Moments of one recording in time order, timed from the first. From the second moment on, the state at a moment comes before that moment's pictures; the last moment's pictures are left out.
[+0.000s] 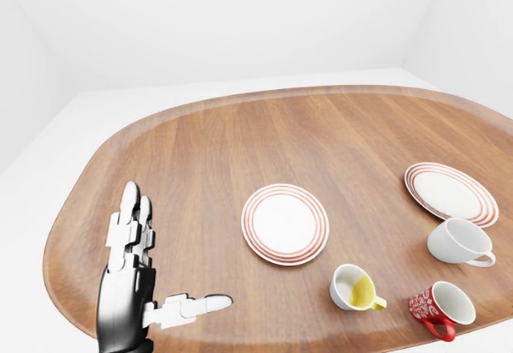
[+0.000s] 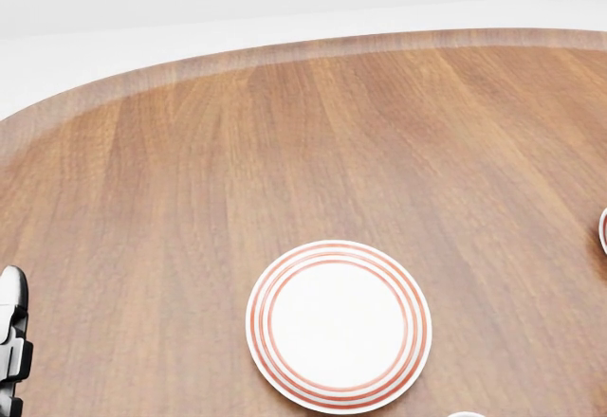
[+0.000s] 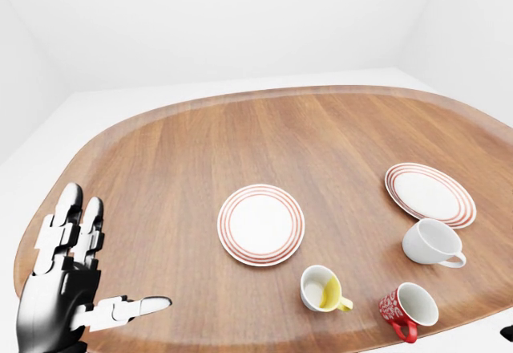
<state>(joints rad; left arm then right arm) 0.68 0.00 -0.06 -0.87 0.12 -0.09 0.01 0.24 -0.33 -1.16 -0.54 -0.83 -0.03 0.70</state>
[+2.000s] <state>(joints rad) 0.66 0.01 -0.07 -0.86 0.13 -0.09 0.02 0.04 -0.49 -0.55 0.33 -0.96 0.09 0.70</state>
